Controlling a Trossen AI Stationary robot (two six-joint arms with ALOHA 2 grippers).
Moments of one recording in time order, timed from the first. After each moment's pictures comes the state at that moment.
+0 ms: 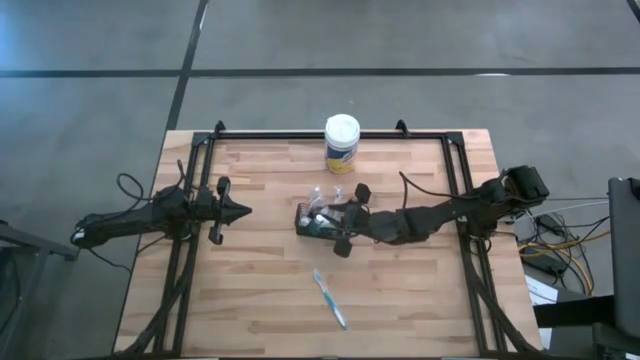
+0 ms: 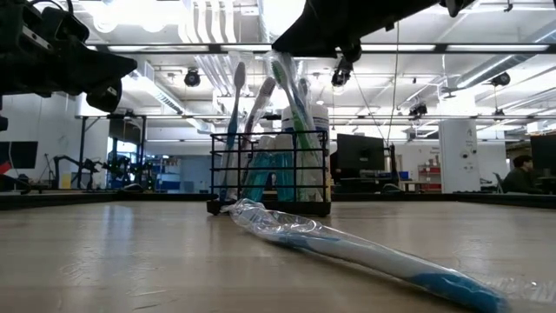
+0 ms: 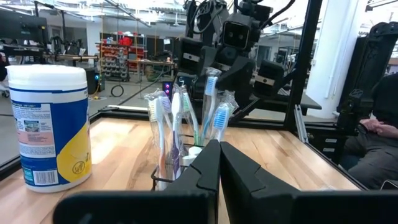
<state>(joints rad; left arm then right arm) 0.15 0.02 0.01 0.07 0.16 -0.10 0.23 1.59 0.93 0.39 0.63 0.03</state>
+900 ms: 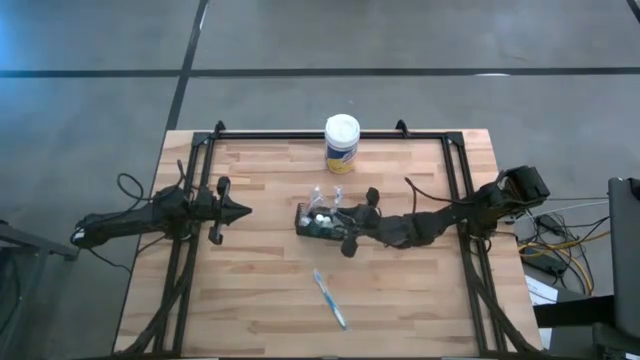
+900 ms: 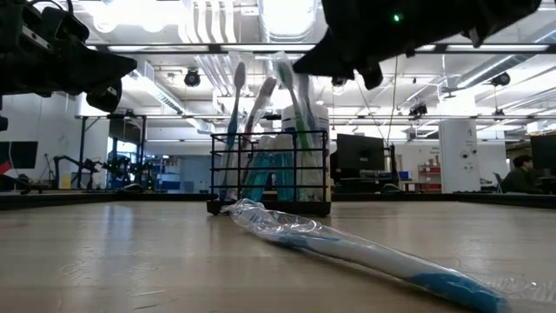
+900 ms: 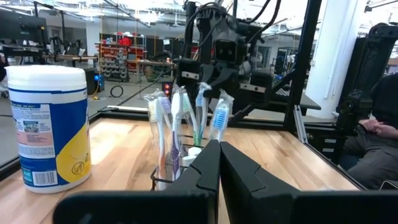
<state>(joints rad) 0.15 0.02 0.01 0.07 0.16 -0.10 0.25 1.59 0.75 0.63 0.71 0.14</state>
